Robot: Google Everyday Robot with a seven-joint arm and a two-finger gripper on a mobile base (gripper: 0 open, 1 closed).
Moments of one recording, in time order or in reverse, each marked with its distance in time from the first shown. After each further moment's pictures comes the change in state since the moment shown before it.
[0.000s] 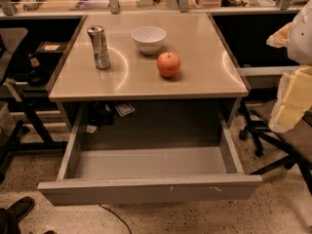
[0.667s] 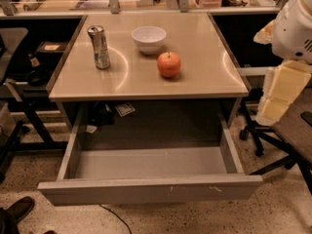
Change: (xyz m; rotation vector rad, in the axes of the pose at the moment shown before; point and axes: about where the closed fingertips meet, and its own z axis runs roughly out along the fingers) arm -0.018 -0.009 0.007 -0.007 -0.006 -0.026
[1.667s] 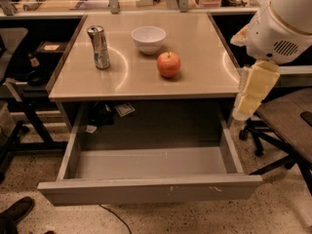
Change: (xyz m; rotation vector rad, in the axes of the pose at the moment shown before) arm -0.033 -0.013 0.030 -0.031 -0.084 -0.042
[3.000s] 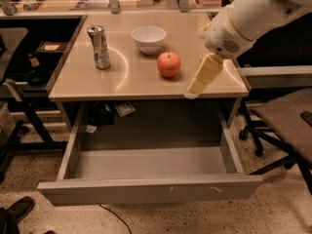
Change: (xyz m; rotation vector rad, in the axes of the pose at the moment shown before) arm -0.069 -0.063 0.062 0.034 -0.277 0.049
